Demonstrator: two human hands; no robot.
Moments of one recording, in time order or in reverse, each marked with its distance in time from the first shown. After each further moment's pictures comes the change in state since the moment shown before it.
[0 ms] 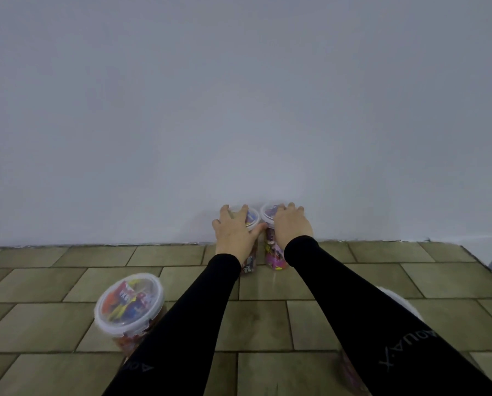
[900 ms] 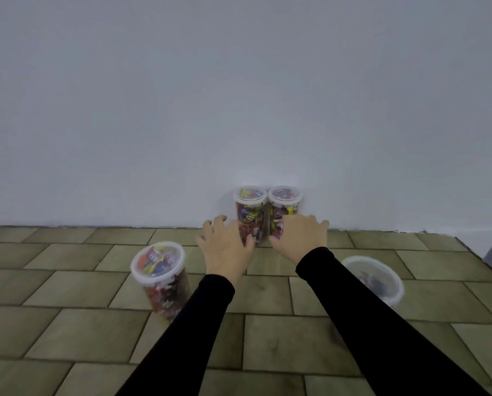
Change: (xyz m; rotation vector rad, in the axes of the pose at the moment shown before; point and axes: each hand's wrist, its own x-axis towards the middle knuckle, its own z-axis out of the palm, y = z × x) left_hand -0.092 -0.009 -0.035 0.245 0.213 -0.021; right_hand -0.098 -0.002 -0.034 0.242 -0.008 0.095
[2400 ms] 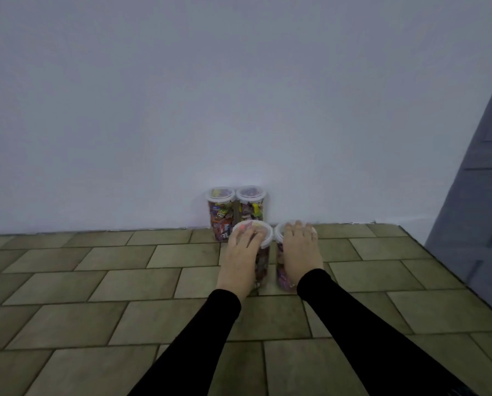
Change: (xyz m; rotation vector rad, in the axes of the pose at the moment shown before) left_hand -0.081 0.049 0.018 -0.192 0.106 0.574; right_hand -0.076 0.072 0.023 -0.095 0.040 -0.026
